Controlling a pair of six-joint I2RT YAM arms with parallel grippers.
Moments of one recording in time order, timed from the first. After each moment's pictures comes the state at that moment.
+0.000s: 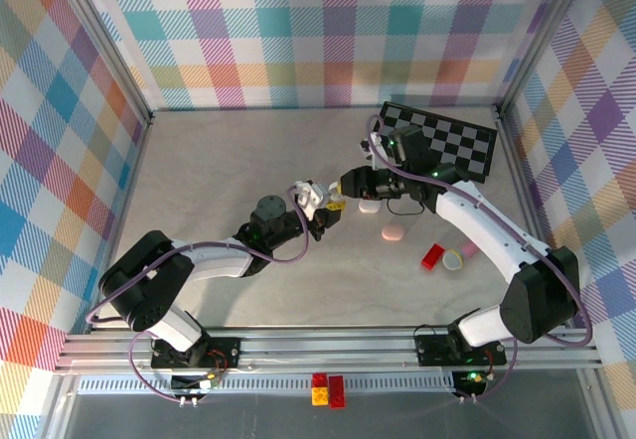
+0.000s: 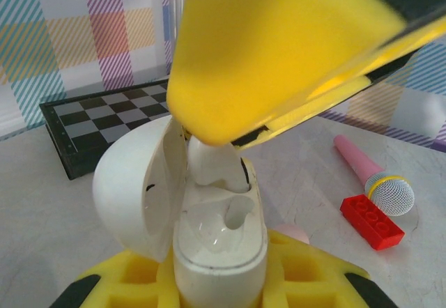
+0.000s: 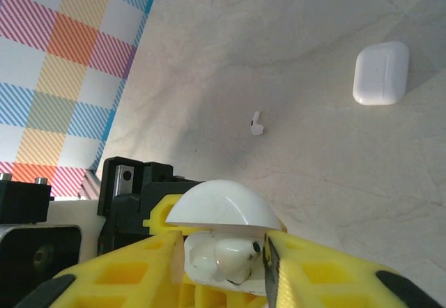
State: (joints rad) left arm -0.74 1.55 0.62 0.86 0.27 -0.02; right arm 0.48 1.42 1.21 -0.52 -0.58 0.46
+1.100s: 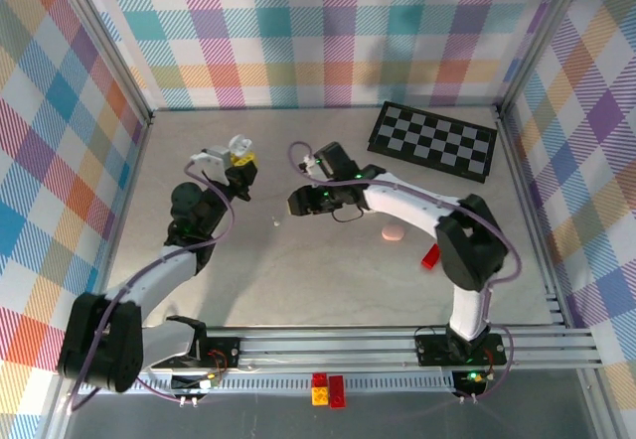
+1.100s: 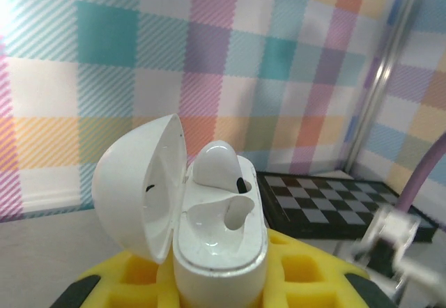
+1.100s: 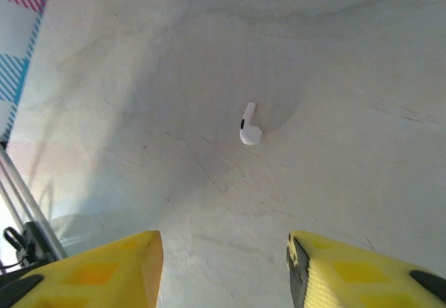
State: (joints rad) left arm -0.22 1.14 0.53 0.74 0.24 -0.20; right arm 0.75 1.89 1.43 -0.43 -0.40 0.44
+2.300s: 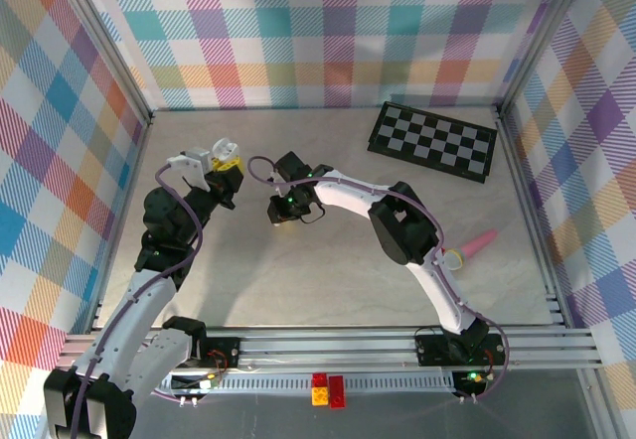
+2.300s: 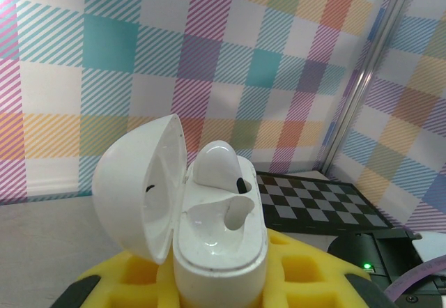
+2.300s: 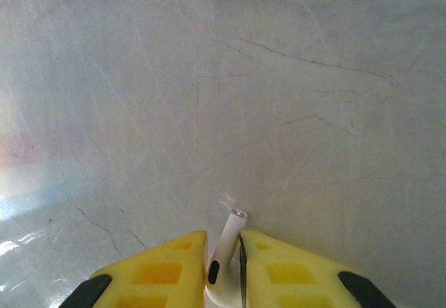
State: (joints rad) left arm -0.19 0.84 0.61 0.30 0.30 -0.24; right arm 0.81 2.37 1.88 -0.59 -0.38 0.41
